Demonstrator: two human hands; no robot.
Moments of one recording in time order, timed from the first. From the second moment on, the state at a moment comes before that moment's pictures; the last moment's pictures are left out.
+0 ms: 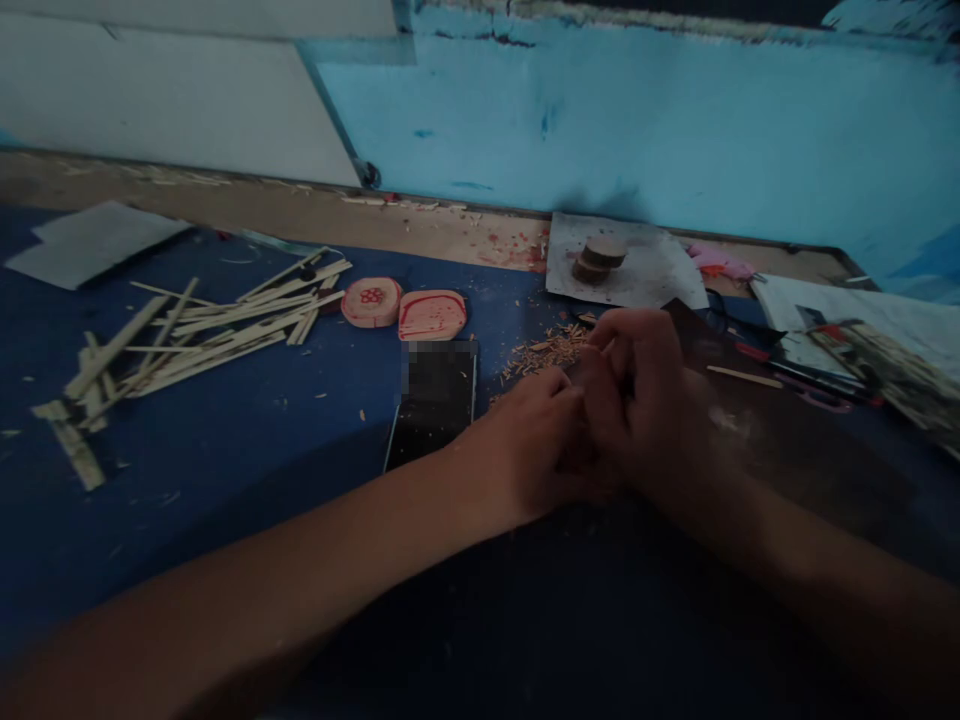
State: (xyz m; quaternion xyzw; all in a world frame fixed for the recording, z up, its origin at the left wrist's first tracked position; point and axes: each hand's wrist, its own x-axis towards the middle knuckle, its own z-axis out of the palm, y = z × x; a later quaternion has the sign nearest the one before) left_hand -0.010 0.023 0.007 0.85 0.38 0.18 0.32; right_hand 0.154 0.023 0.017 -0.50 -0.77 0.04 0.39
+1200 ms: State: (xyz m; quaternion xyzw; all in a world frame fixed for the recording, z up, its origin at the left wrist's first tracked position) left_hand -0.006 0.017 0.013 0.84 0.44 0.13 0.30; right_hand 0.167 0.058 -0.009 -0.57 -0.69 0.30 0.33
